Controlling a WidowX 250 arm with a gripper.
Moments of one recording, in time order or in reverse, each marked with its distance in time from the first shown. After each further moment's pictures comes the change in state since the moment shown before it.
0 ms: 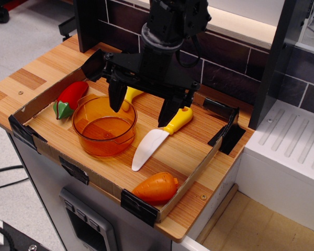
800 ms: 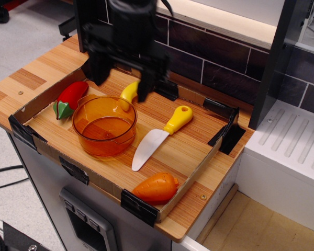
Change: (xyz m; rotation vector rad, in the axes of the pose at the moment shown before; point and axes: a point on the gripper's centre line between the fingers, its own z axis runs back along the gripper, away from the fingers) arm 0.018 0.031 0.015 -0.115 0.020 -0.203
